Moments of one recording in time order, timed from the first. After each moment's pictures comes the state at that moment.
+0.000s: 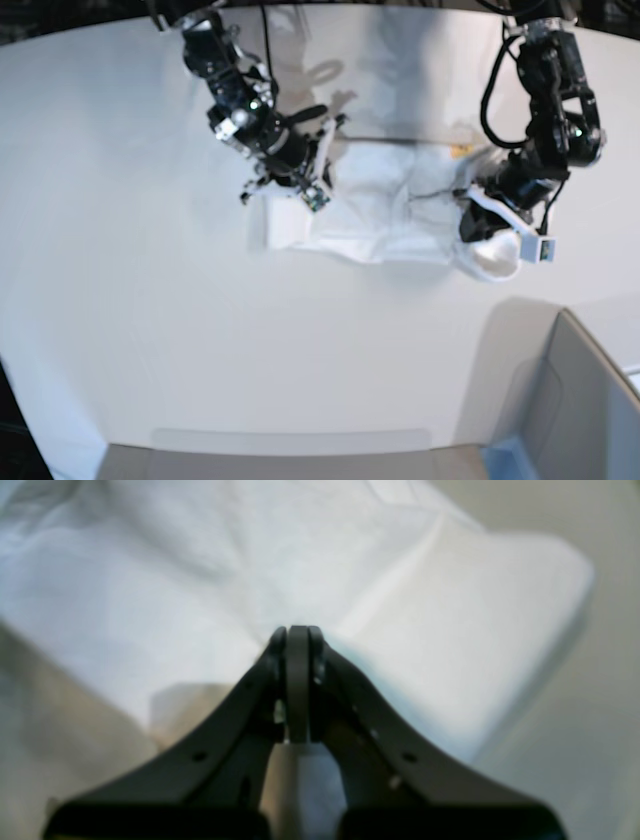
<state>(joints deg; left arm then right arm) 6.1 -14.6 -16.2 111.0 -41.6 -7.6 62.3 -4.3 3.7 -25.7 97.2 -2.7 13.4 -40.5</state>
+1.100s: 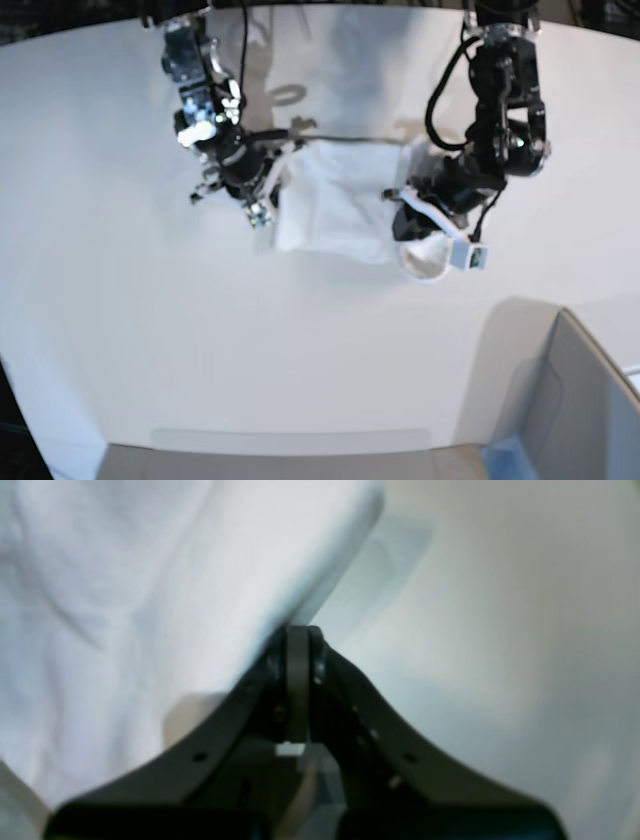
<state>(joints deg) 2.9 -8.2 -1.5 111.0 -36.5 -0.9 61.8 -4.8 3.6 -14.8 92.0 -2.7 12.3 -38.1</state>
